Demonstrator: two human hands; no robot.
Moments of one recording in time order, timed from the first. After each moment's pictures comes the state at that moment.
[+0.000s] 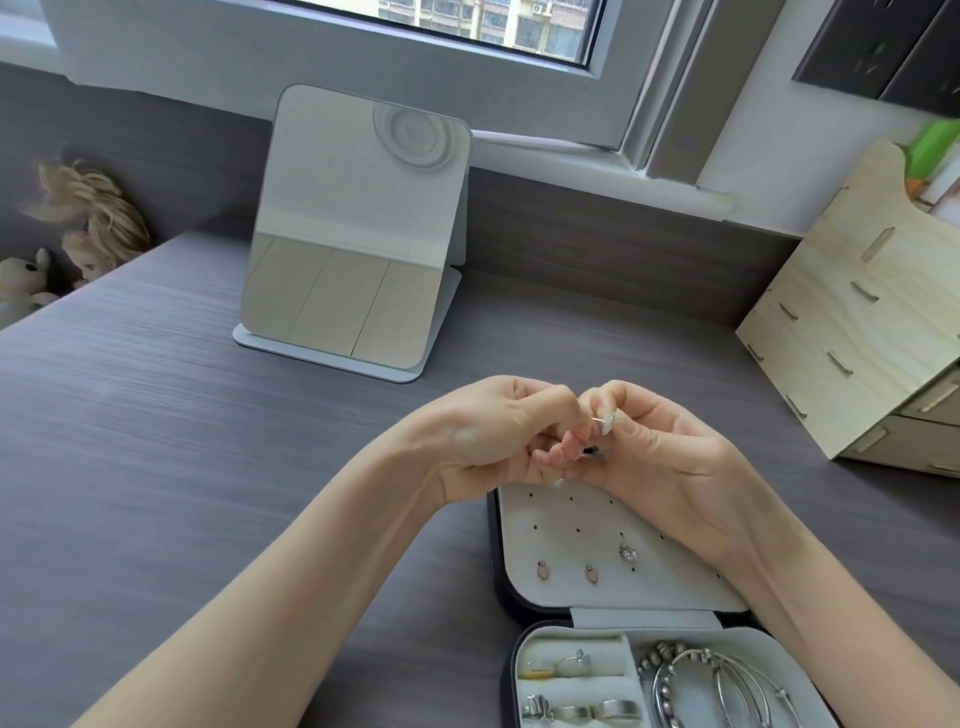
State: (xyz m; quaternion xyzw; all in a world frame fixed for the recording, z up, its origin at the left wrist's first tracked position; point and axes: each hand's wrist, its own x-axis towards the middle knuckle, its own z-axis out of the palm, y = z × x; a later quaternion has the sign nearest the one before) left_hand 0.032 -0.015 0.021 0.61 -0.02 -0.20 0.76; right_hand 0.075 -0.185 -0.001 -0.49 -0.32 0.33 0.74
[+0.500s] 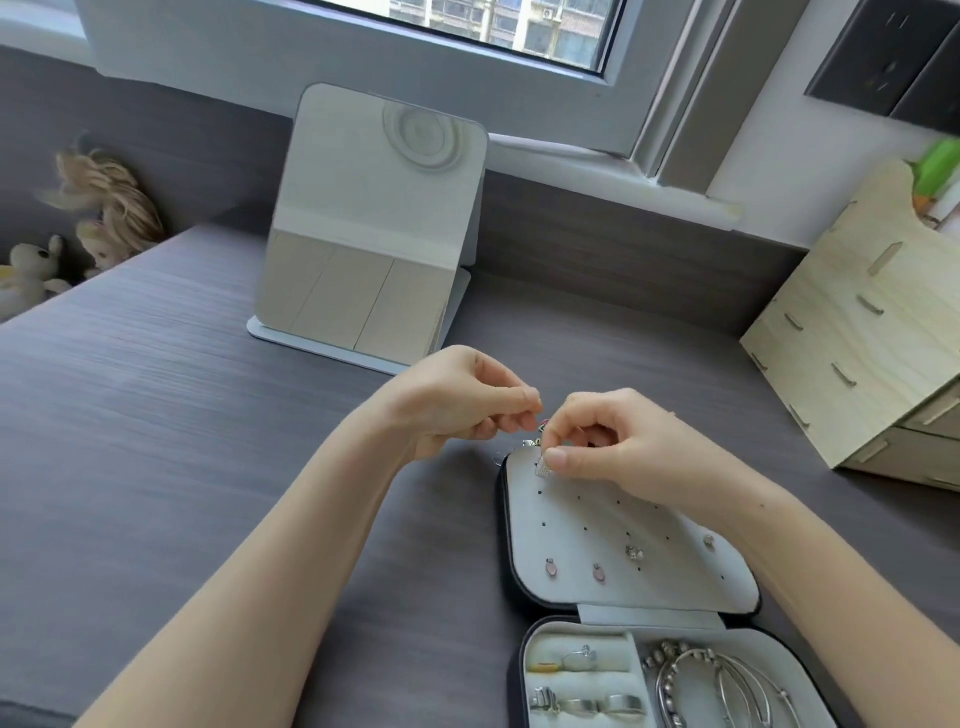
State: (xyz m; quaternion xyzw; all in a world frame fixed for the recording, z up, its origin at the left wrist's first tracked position) left_hand 0.043 0.018 0.013 0.77 0.05 -0.08 0.64; right_hand 0.072 -0.159 0.026 -0.87 -0.32 0.18 0.33
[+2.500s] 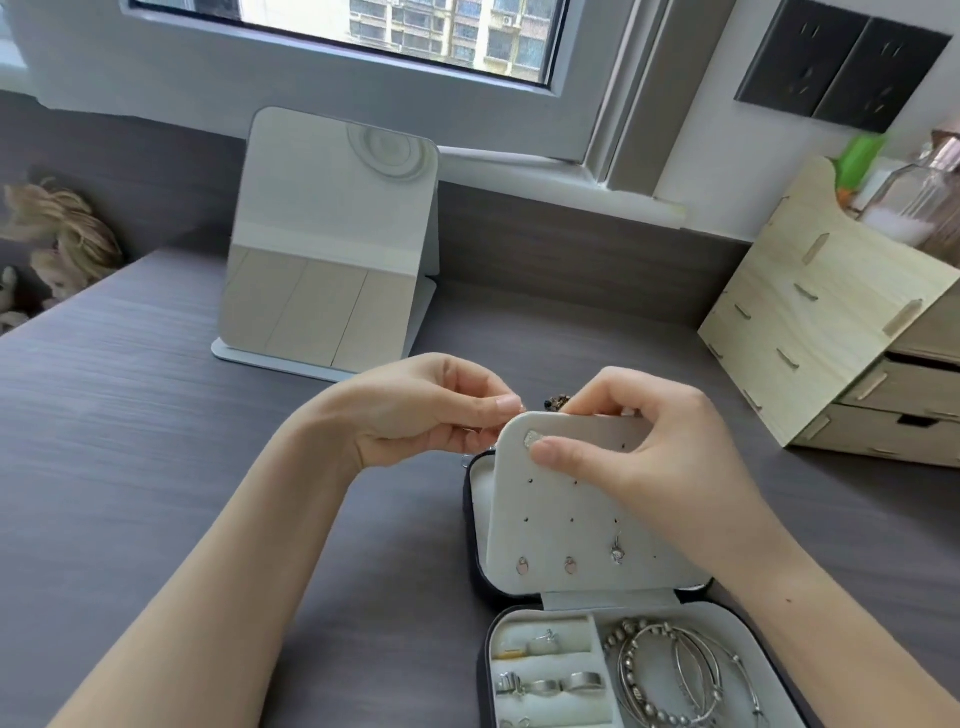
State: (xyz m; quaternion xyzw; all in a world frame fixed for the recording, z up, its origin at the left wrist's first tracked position) left_hand 0.037 0.027 0.022 0.68 -0.11 -0.21 0.70; right_hand 0.020 -0.175 0.045 -0.90 -0.23 -0.11 0.36
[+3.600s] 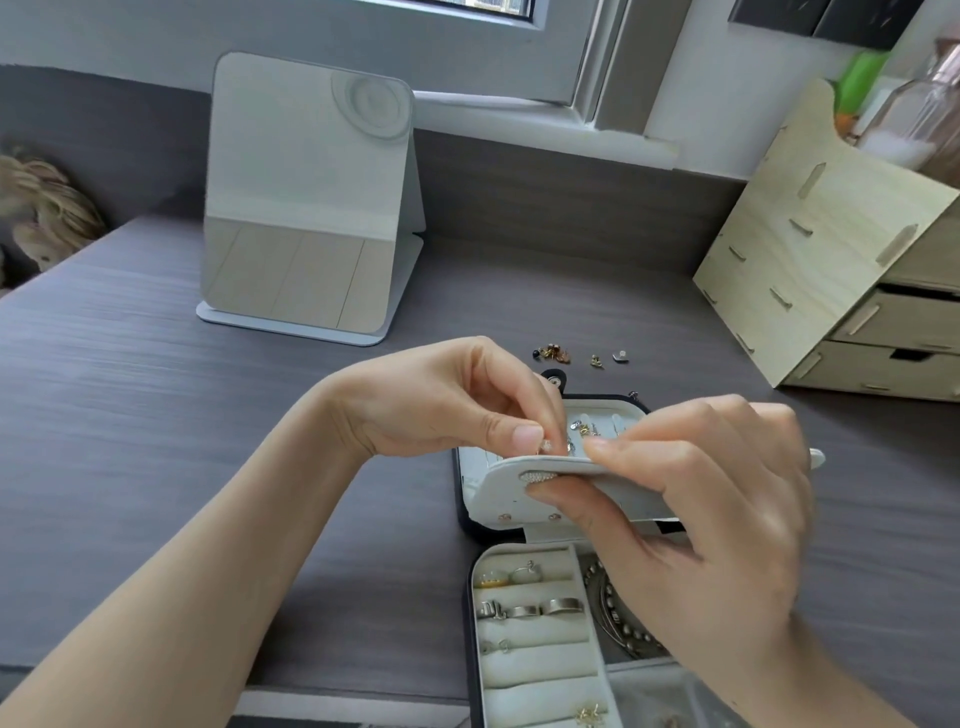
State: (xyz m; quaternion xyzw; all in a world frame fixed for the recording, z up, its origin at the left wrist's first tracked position) left_hand 0.018 -0.002 0.020 0.59 -0.36 -0.29 0.67; right_hand -0.028 -0.195 0.013 -0.74 -0.39 -0.48 0.26
